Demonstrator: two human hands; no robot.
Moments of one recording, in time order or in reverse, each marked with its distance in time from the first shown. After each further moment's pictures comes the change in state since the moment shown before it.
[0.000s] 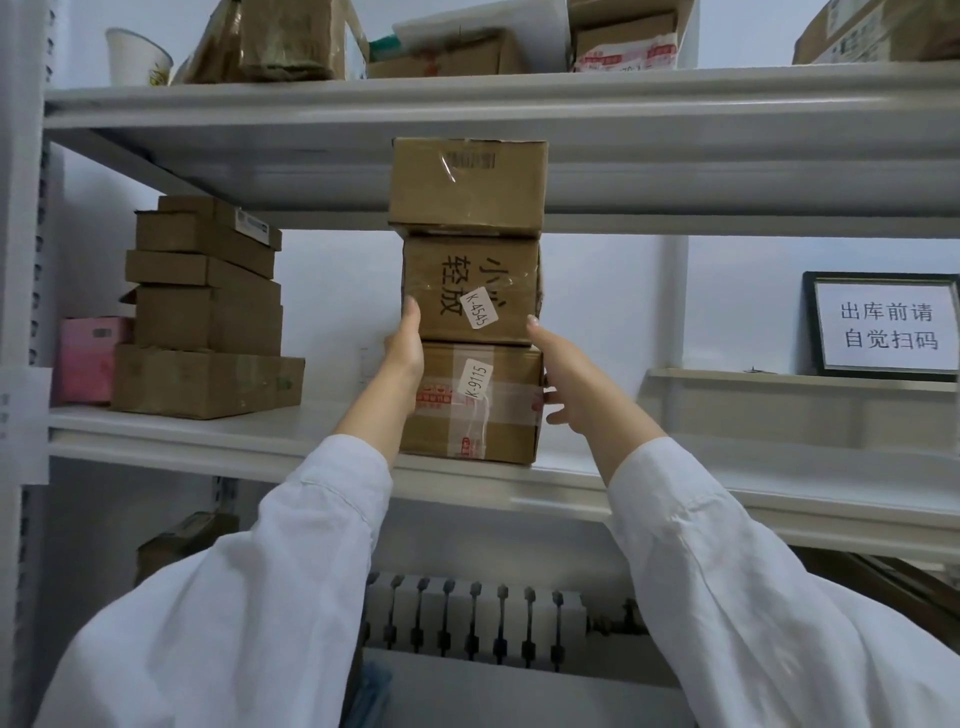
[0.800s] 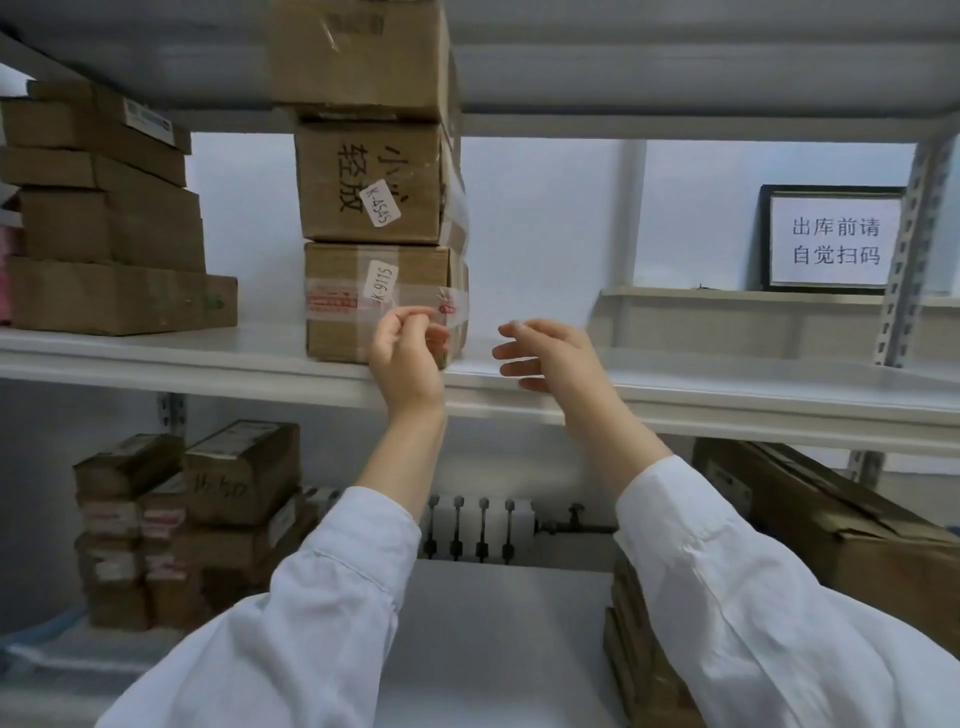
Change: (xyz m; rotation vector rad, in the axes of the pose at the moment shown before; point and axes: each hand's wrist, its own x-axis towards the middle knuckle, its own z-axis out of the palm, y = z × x) left_hand -0.129 -0.072 0.092 -0.264 0.273 0.324; right_hand -0.059 0.092 -0.067 0.134 0.015 -0.225
